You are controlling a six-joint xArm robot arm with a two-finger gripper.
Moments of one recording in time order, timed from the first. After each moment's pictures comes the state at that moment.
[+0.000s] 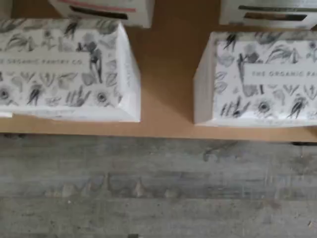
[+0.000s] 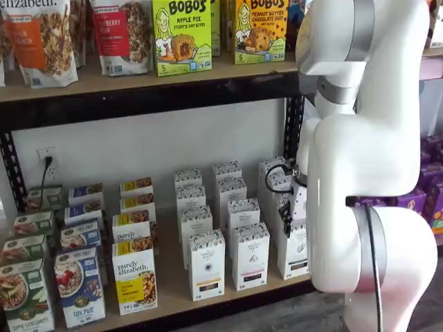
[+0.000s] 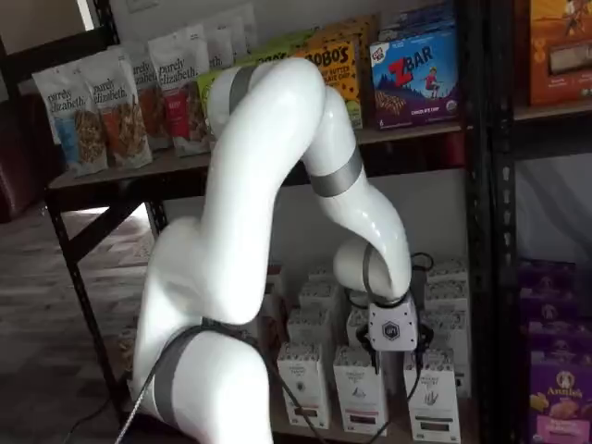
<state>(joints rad) -0.30 0.59 -0.94 0.03 0.29 -0.33</state>
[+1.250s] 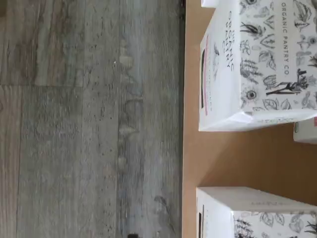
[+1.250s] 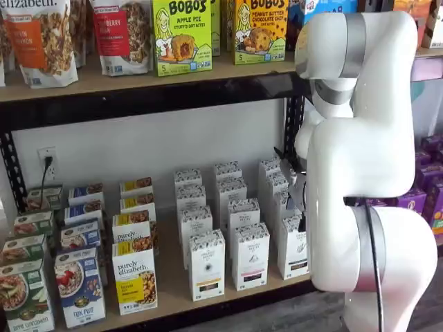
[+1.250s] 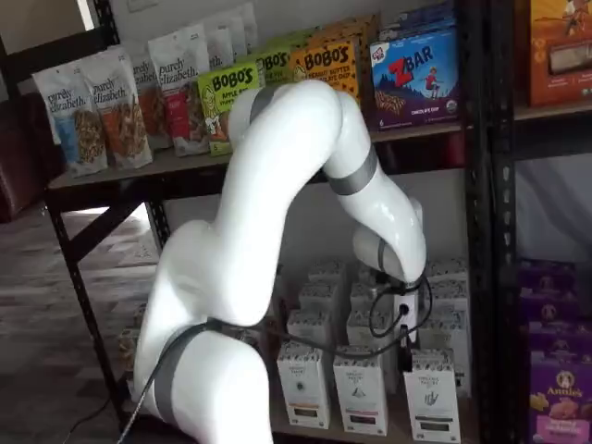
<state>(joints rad) -0.32 0.73 -1.22 0.21 0.48 -2.07</state>
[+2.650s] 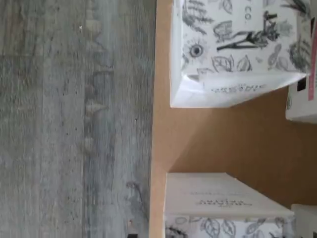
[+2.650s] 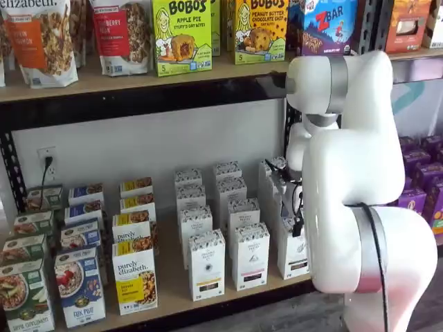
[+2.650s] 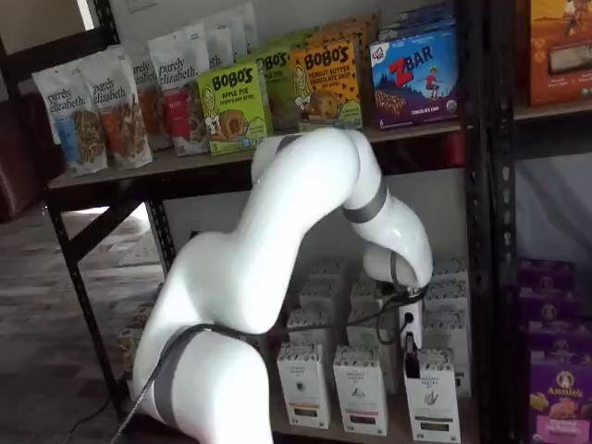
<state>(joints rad) -0.29 1.02 -1.57 0.03 0.55 -1.88</state>
